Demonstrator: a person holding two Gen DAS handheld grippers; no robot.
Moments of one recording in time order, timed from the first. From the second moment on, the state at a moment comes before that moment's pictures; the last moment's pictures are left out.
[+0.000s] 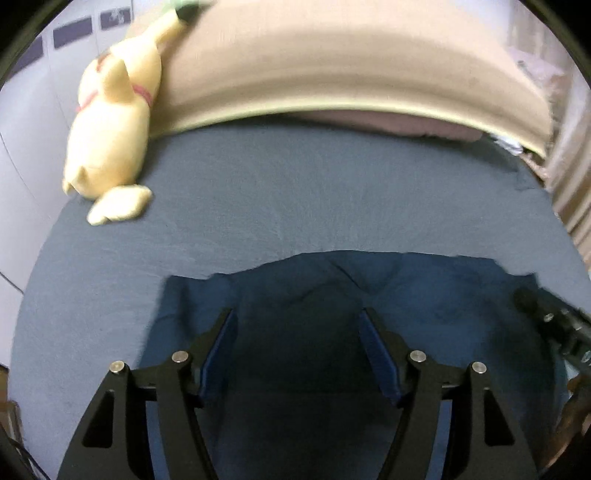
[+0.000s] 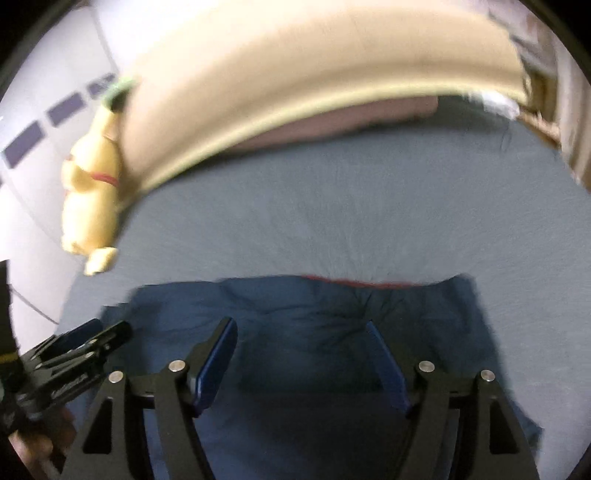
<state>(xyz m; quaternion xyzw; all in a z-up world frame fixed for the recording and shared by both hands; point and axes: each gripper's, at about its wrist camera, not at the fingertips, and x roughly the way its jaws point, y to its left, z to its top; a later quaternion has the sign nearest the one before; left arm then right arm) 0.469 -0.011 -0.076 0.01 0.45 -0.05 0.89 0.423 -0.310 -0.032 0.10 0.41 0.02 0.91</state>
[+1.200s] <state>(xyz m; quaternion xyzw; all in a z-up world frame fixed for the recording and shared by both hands) 0.284 0.013 -0.105 0.04 0.46 -0.08 0.89 0.228 -0.306 -0.073 0.08 0.44 0.02 0.89</state>
